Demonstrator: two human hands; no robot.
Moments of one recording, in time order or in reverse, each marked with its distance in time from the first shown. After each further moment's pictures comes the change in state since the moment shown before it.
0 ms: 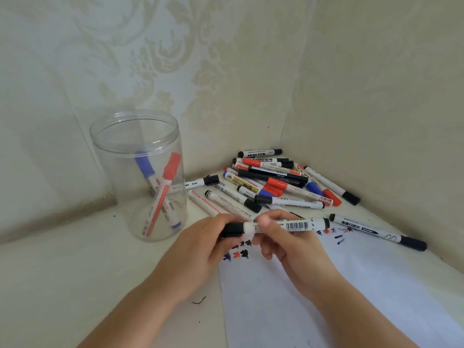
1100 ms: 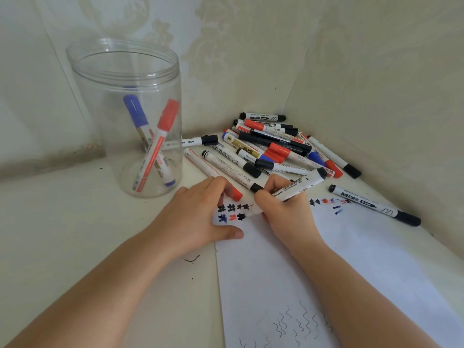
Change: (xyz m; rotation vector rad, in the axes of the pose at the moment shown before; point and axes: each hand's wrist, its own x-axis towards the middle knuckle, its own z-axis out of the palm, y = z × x) left_hand 0.003 -0.007 0.007 0.070 -0.246 -0.180; right_hand 0.011 0.018 0.003 -0.601 0.235 -0.106
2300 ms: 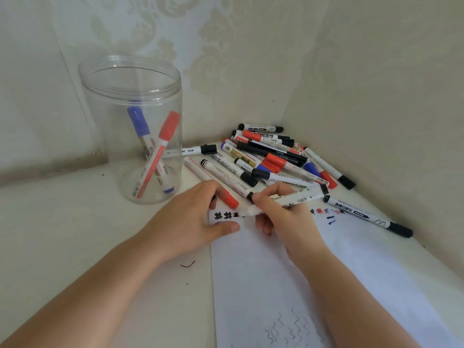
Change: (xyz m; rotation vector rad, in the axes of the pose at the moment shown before) left_hand -0.002 -0.009 -0.001 -0.075 0.101 -0.016; right_hand -0.001 -0.010 -0.013 0.231 -0.096 0.184
